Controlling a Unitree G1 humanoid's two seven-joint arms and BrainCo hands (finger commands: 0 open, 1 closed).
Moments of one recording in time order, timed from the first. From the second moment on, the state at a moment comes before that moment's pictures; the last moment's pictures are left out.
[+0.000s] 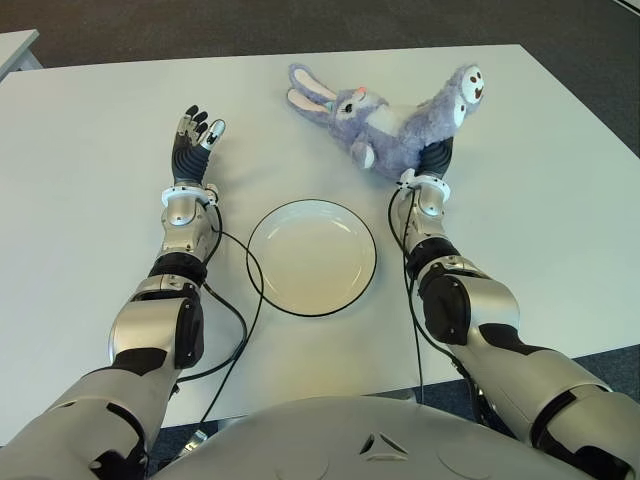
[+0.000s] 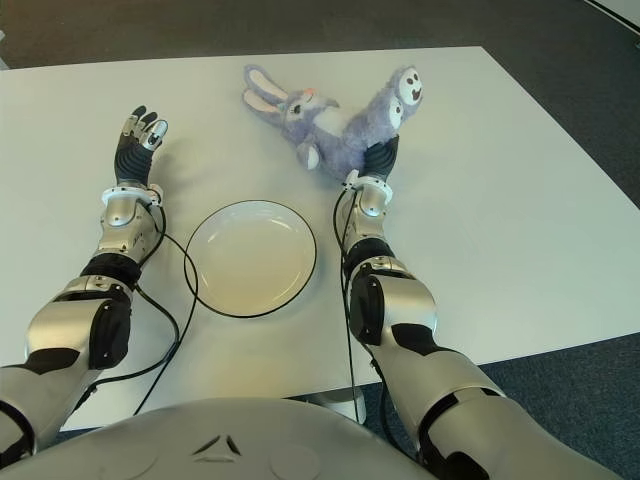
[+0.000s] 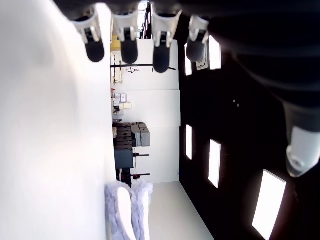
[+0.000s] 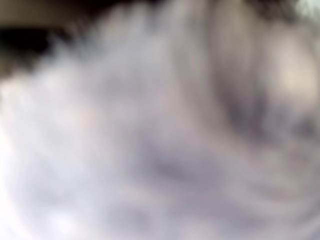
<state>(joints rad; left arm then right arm) -0.61 0.22 0.22 1.07 -0.13 -0.49 0.01 -0.84 -0.01 -0.33 1.23 0.12 -0.61 -0.21</state>
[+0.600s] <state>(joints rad) -0.61 0.21 0.22 1.07 -0.12 -0.49 0.02 -0.84 -0.01 -0.31 1.22 0.10 -0.63 -0.22</state>
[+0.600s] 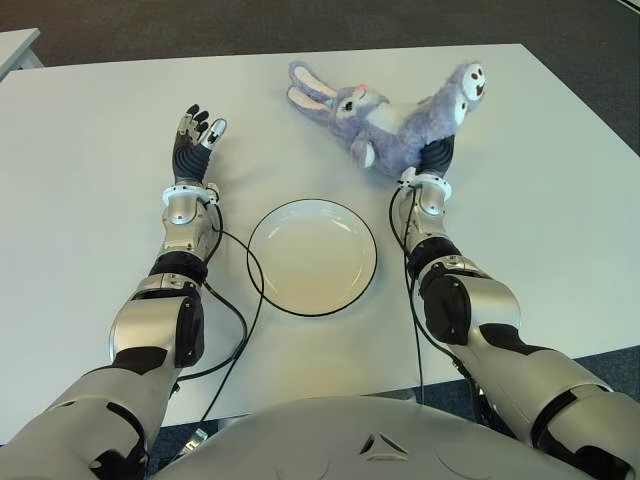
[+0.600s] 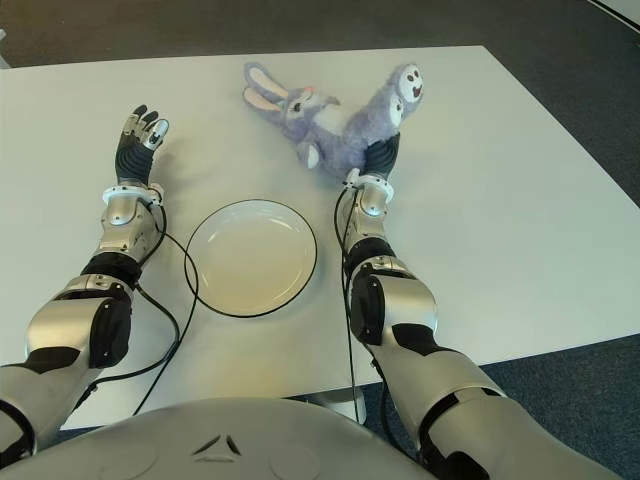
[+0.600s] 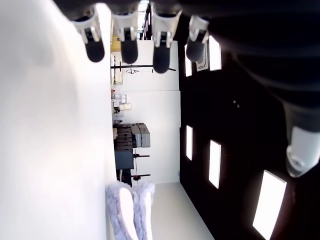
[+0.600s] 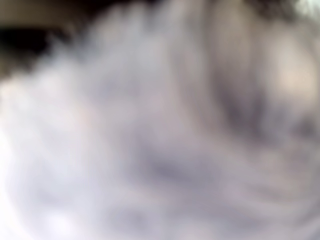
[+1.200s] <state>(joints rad) -0.61 0.21 0.22 1.07 -0.12 -0.49 0.03 -0.84 -0.04 -0.24 1.18 0.04 -0.68 -0.23</state>
